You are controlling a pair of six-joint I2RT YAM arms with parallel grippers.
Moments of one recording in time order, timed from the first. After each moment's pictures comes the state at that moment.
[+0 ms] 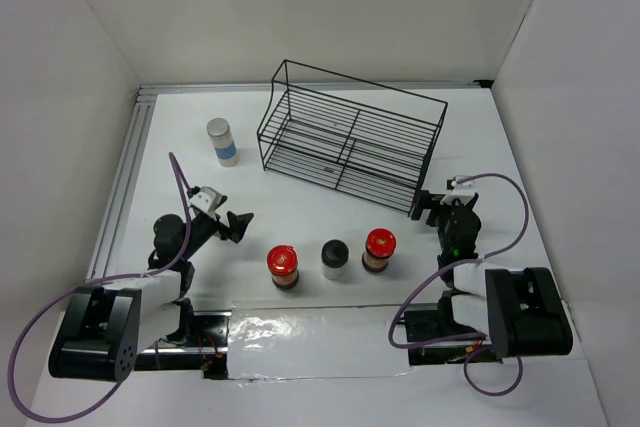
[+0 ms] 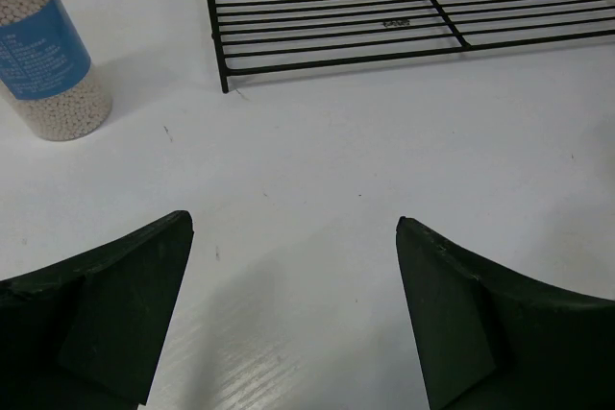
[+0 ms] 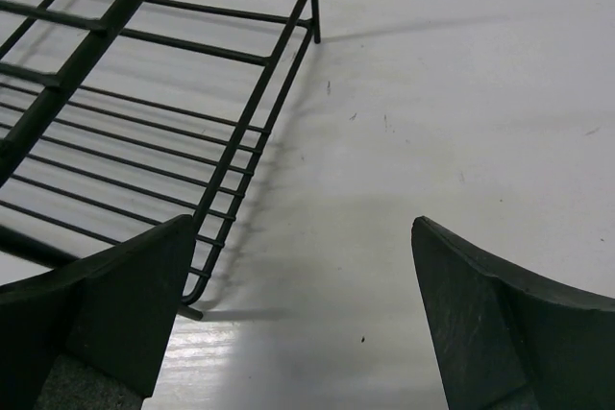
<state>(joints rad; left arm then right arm) -0.04 1.10 0.04 0.95 0.53 -0.01 0.00 1.17 0.03 0.95 0.05 0.06</state>
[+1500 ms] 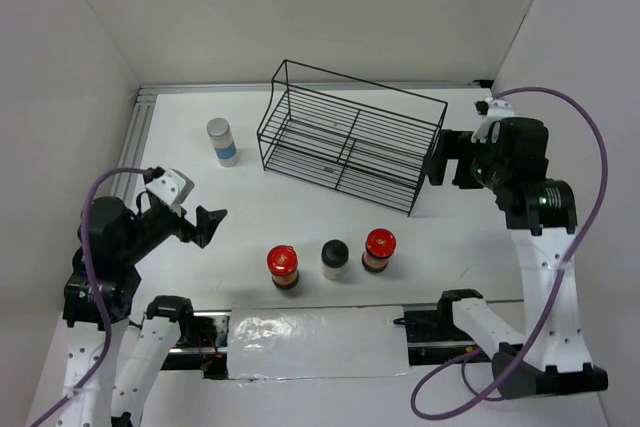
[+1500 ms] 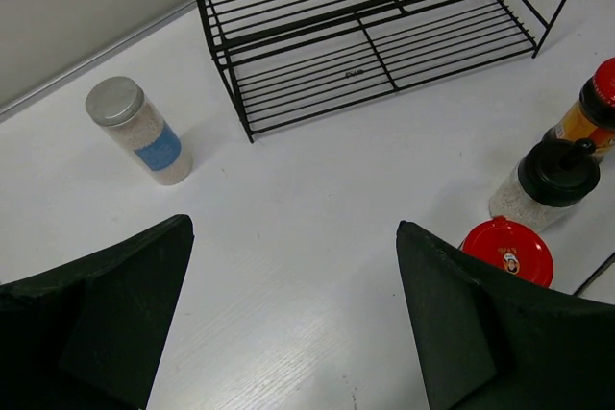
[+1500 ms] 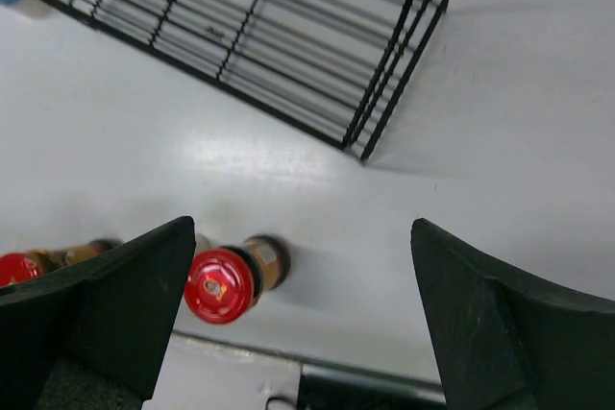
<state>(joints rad) -0.06 0.48 0.90 -0.66 0.51 0.21 0.03 0.93 1.38 -1.00 -0.18 0.11</state>
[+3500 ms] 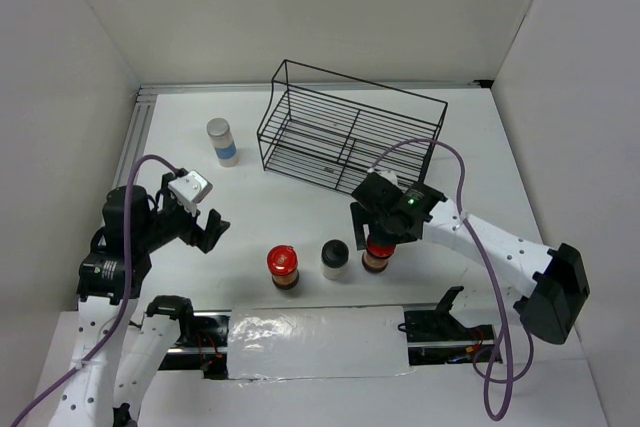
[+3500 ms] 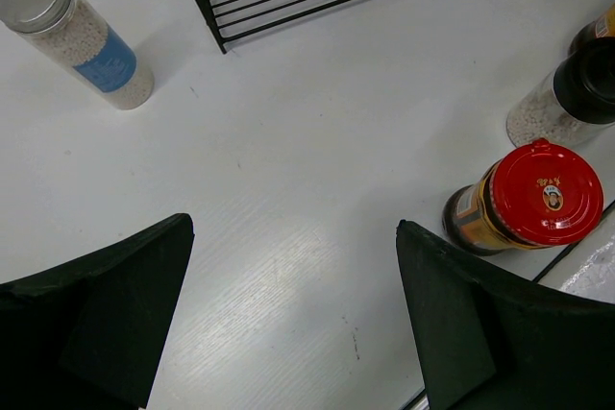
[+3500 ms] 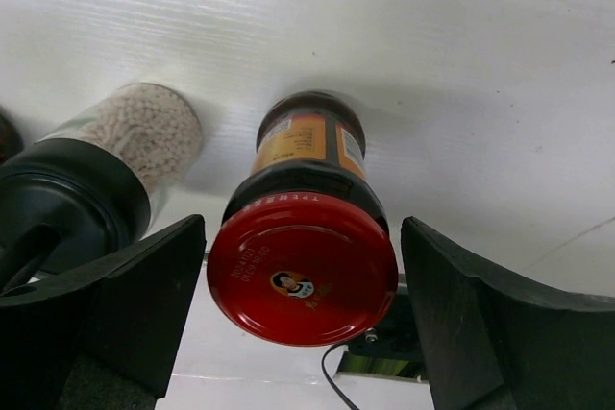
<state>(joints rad) -0.06 0.57 0.84 -0.77 0.50 0.34 0.83 1.23 1.01 -1.00 0.24 0.65</state>
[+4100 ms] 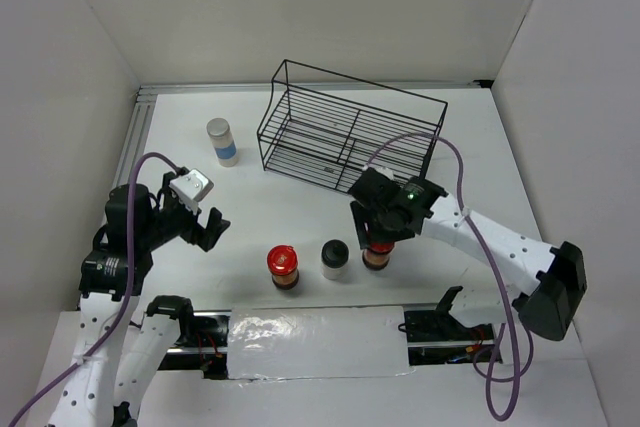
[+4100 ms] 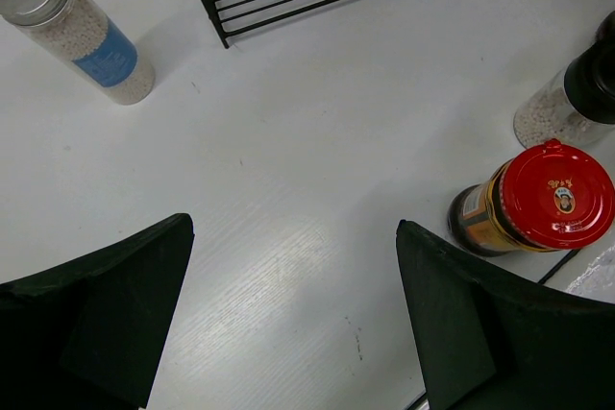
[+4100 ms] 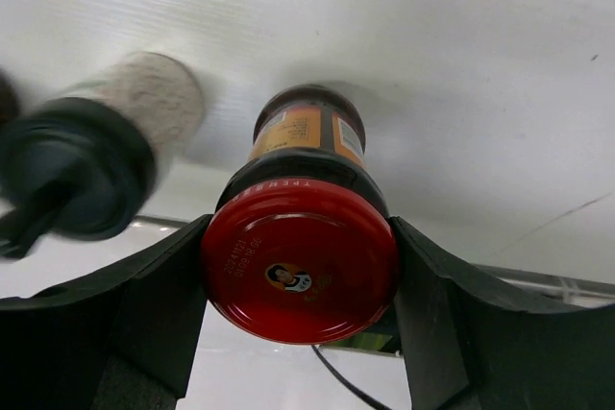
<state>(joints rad) -0.06 0.58 0.83 -0.76 0.49 0.34 0.85 1.23 1.04 -1.07 0.23 0.62</state>
